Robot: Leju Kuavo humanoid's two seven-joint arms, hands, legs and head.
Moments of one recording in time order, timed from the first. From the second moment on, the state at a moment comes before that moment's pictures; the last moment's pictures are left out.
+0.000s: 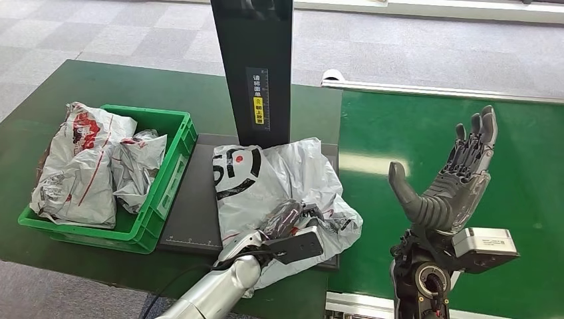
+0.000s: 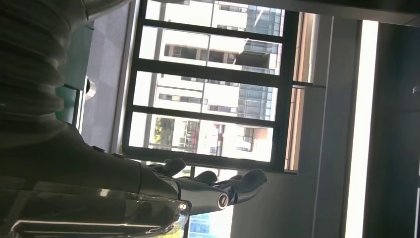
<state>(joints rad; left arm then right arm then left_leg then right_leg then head) -0.49 -0.35 -0.50 -0.66 -0.69 0.14 -0.52 -0.16 0.22 0.08 -1.70 0.22 -0.15 -0.55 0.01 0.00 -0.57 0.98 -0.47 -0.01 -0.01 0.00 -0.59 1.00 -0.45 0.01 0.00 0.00</state>
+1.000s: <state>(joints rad) -0.21 -0.22 -0.29 -1.55 -0.21 0.31 -0.62 -0.15 0.22 0.06 -1.69 0.18 -0.19 -0.56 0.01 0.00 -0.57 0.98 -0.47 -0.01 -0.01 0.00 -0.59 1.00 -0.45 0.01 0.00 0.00</state>
